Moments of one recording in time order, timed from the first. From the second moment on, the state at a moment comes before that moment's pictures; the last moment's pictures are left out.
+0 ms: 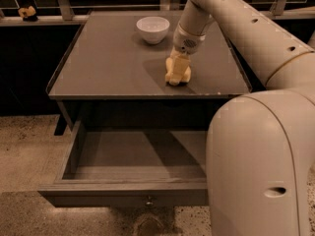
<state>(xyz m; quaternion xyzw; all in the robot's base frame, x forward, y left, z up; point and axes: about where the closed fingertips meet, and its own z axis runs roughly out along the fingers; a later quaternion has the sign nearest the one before) 0.712 -0.081 0.830 -0.66 0.73 0.06 0.14</state>
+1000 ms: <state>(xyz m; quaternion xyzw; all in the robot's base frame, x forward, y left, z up) 0.657 -0.106 0.872 -0.61 0.76 0.04 0.22</state>
